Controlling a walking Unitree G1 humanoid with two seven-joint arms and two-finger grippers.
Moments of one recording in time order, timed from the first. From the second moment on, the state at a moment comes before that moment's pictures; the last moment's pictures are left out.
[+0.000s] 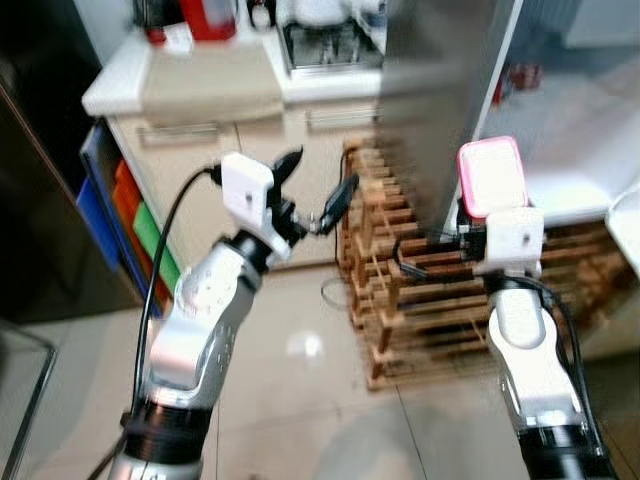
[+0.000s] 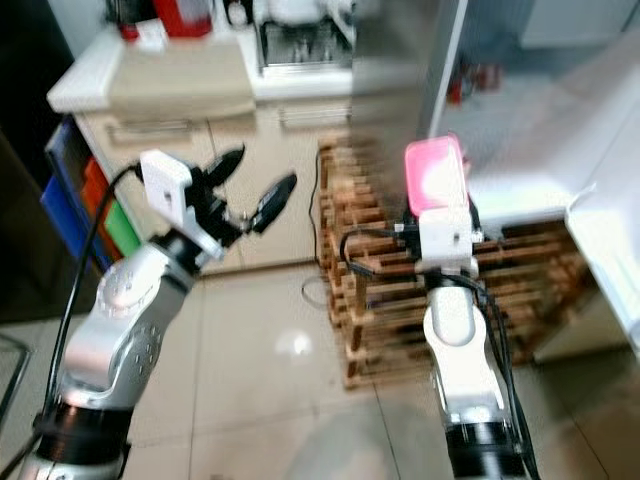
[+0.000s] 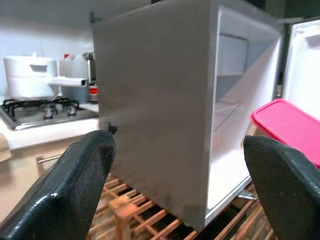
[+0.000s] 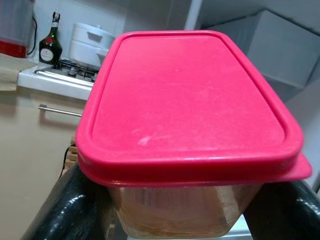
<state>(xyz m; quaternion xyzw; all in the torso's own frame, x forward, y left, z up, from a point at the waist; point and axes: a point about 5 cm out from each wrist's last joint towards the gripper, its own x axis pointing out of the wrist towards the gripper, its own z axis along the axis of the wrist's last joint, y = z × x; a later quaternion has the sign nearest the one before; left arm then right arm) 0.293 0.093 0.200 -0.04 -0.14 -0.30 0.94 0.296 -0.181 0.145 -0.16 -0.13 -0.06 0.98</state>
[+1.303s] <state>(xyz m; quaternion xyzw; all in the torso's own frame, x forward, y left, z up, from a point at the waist) 0.289 0.085 0.209 -0.06 -0.16 -0.32 0.93 0.292 -0.191 0.145 -0.17 -0.14 -0.07 0.97</state>
